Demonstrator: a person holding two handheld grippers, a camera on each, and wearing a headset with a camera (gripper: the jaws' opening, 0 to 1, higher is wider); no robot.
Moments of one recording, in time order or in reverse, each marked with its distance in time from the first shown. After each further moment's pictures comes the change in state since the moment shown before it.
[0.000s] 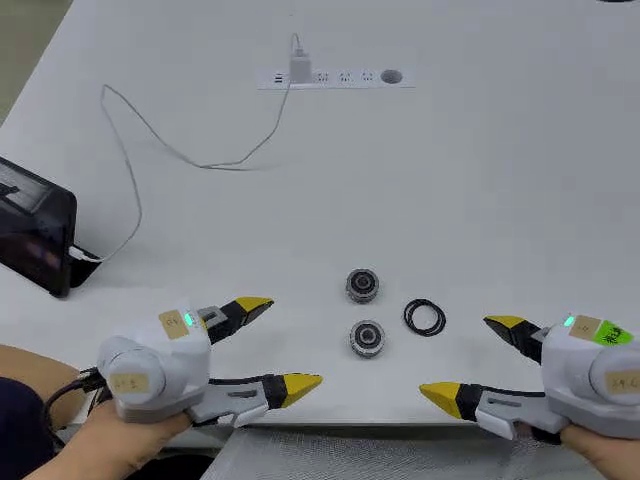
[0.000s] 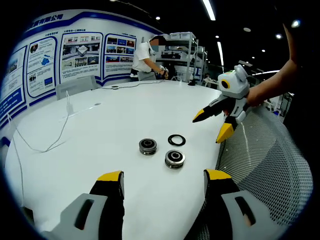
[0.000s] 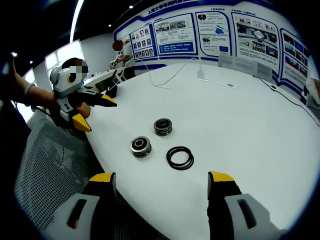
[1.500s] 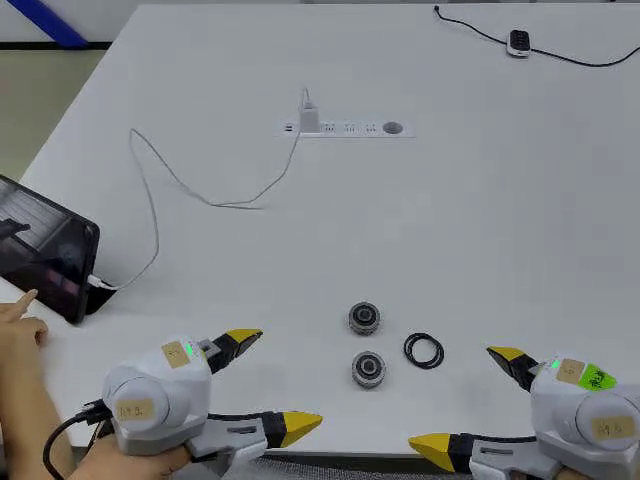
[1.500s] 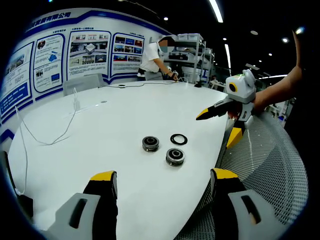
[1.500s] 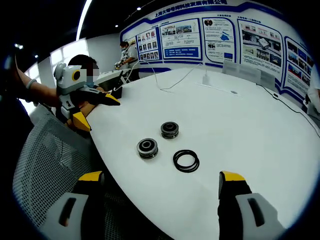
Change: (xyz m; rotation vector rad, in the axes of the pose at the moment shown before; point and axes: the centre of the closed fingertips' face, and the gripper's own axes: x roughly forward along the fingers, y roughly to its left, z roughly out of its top) left arm -0.010 -0.002 -0.001 -0.043 -0.001 0.049; right arm -0.003 0.011 0.005 -0.049 -0.036 0.005
